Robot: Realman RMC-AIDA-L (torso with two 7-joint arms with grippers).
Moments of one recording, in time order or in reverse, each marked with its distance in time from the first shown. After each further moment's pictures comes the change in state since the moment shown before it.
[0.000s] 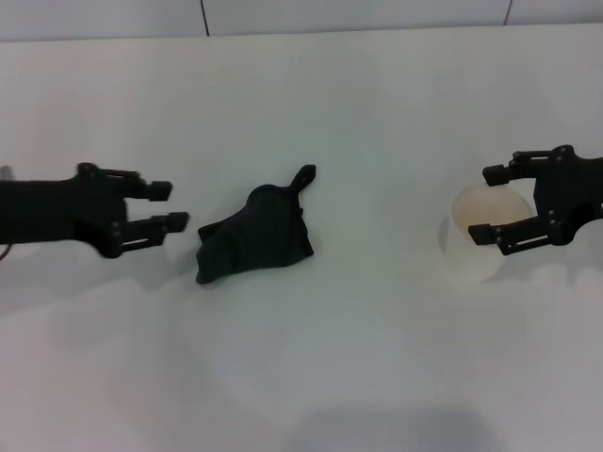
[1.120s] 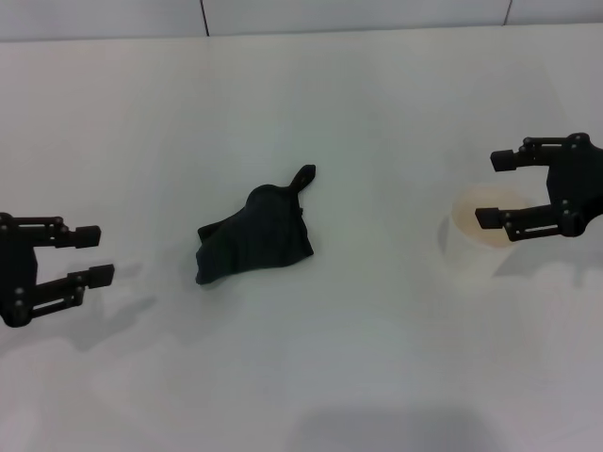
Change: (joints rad) left arm 0.146 0.089 -0.135 -0.034 -0.073 0.250 0.232; right arm -0.047 -0.008 0.014 -0.005 0.109 -0.013 -0.055
